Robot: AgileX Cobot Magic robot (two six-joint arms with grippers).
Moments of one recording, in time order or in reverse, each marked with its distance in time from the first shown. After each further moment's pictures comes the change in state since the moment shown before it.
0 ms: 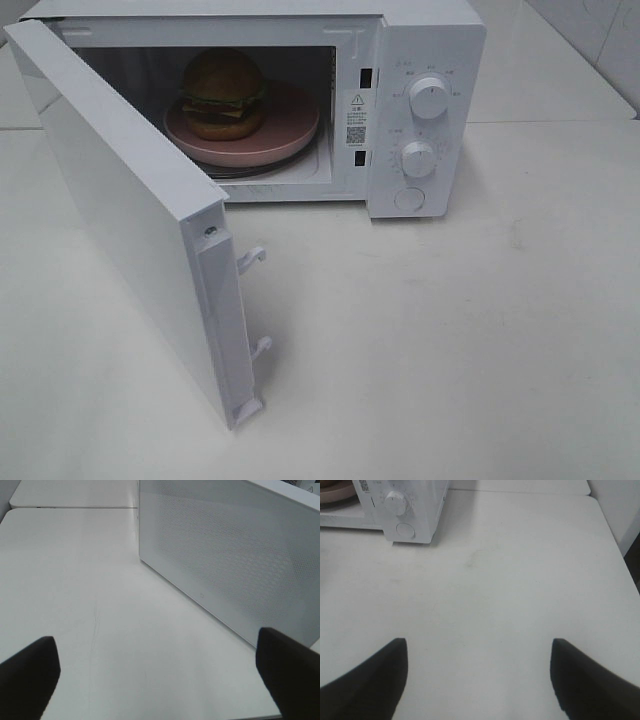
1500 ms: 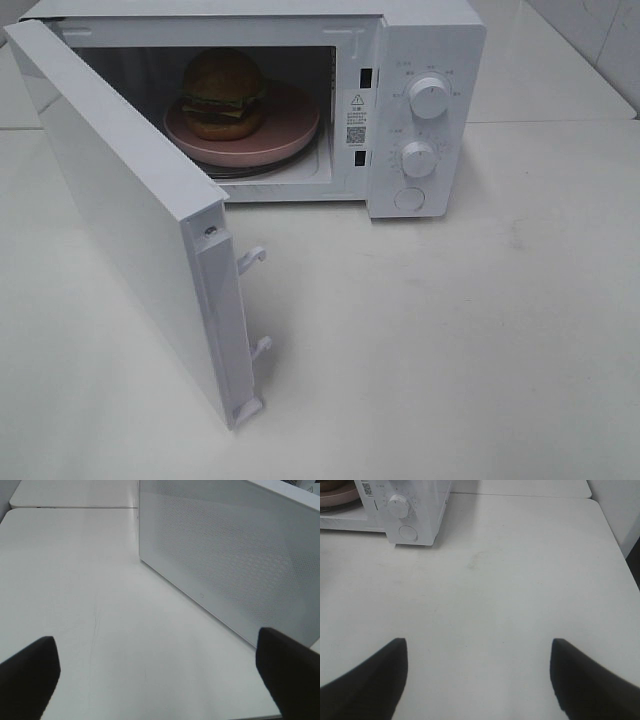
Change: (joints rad) left arm 0.000 0.000 0.000 0.000 0.000 0.000; right arm 0.000 -0.003 0.000 0.006 0.000 -0.001
